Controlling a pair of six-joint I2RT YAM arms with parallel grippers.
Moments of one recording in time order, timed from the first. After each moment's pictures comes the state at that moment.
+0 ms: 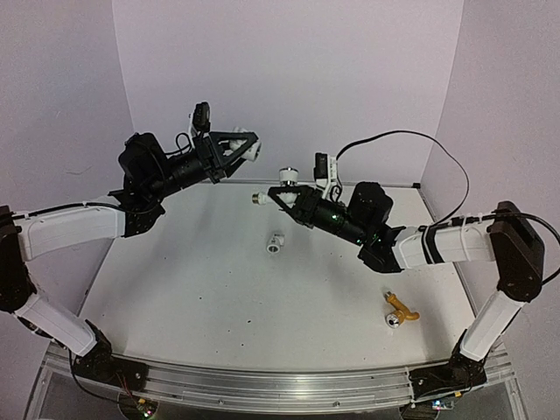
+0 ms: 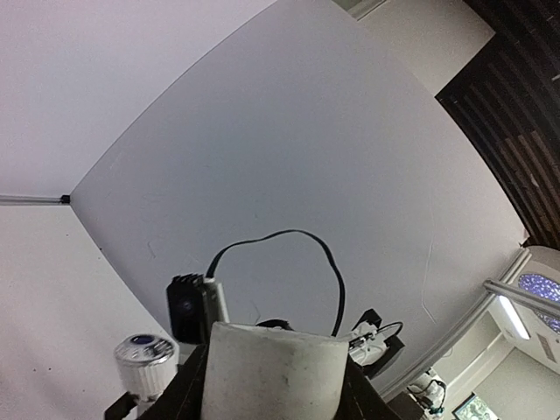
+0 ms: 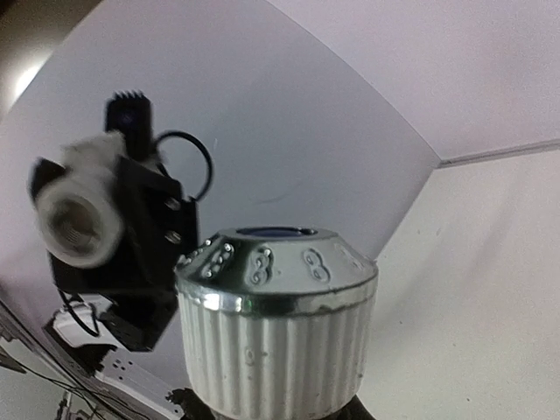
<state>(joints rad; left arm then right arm) -0.69 1.42 1.05 0.71 0.53 -1.03 0.85 1.69 0.99 0.90 -0.28 0.91</state>
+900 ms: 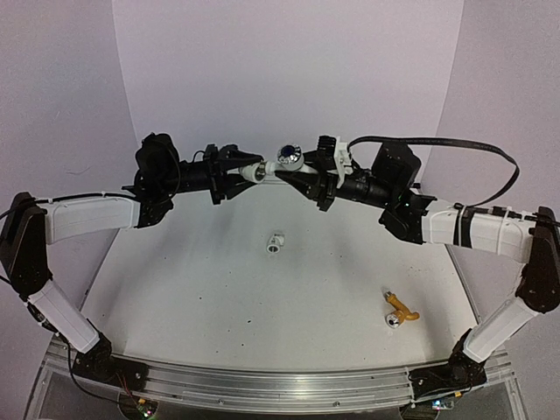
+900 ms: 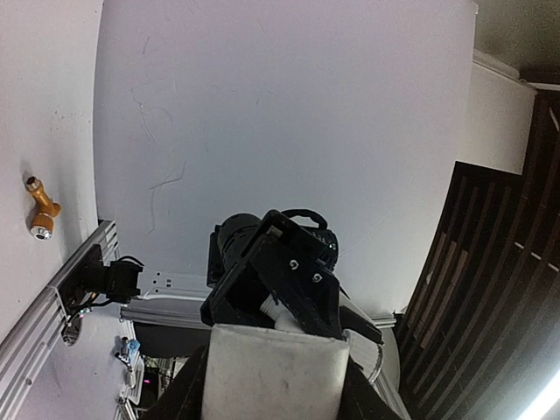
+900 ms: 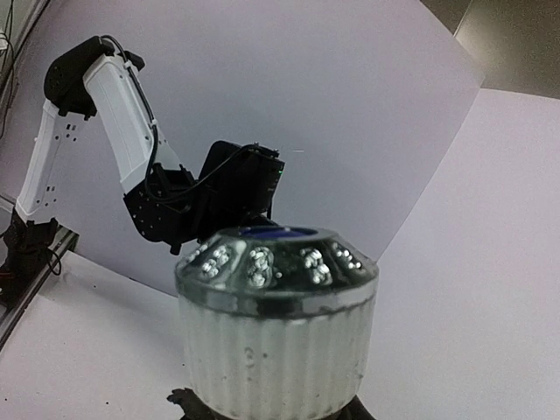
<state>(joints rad) -0.60 1.56 1.11 0.69 0.93 -1.84 0.77 1.54 1.15 0.63 -0.64 -0.43</state>
